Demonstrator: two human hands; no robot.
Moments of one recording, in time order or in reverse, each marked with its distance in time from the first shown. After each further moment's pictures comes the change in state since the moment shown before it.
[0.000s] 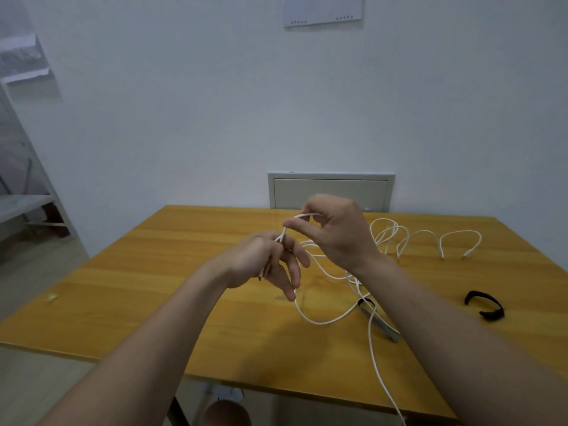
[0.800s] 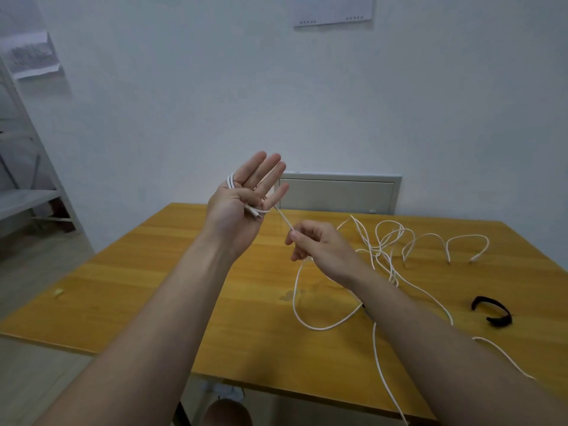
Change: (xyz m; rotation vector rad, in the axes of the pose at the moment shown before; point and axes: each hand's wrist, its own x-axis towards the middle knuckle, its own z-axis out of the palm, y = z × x) left_hand 0.007 0.030 -0.023 -0.897 0.445 0.544; right_hand -0.019 0.006 0.033 0.525 -0.335 0.498
